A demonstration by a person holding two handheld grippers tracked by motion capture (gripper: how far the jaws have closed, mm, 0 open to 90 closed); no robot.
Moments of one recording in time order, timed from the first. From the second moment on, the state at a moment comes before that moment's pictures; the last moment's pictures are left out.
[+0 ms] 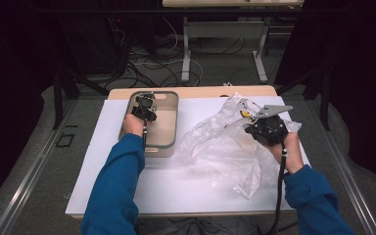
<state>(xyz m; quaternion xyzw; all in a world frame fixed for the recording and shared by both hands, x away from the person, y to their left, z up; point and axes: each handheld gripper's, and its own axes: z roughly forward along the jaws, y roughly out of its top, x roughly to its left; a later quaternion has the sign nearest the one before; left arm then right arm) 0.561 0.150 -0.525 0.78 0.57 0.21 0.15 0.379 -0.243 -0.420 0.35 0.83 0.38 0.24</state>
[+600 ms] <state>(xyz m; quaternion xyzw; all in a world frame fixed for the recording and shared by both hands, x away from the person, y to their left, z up) 0.564 0.150 -0.533 0.78 0.58 0.18 0.16 0.378 -0.242 -0.420 0.34 0.83 0.38 0.24</state>
